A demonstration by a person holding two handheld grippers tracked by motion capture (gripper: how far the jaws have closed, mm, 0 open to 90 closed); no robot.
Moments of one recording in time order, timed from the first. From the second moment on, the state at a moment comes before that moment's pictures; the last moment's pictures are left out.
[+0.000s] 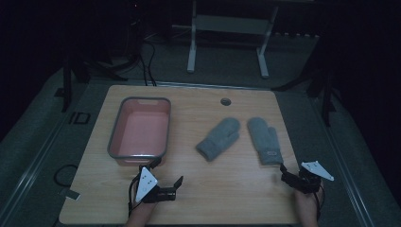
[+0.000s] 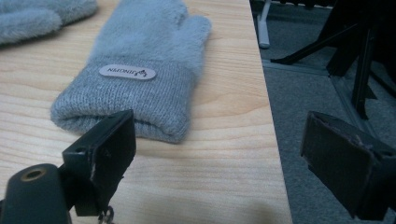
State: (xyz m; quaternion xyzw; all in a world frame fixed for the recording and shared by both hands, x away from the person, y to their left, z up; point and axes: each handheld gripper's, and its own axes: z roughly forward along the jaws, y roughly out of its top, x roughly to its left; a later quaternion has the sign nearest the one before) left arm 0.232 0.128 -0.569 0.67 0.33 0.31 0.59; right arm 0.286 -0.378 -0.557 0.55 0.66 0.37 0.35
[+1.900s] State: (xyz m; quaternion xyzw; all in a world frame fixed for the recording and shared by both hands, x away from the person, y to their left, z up) left arm 0.226 0.131 -0.571 0.68 0.32 0.31 0.59; right arm 0.413 -0.213 -0.487 0.39 0.81 0.41 0.16
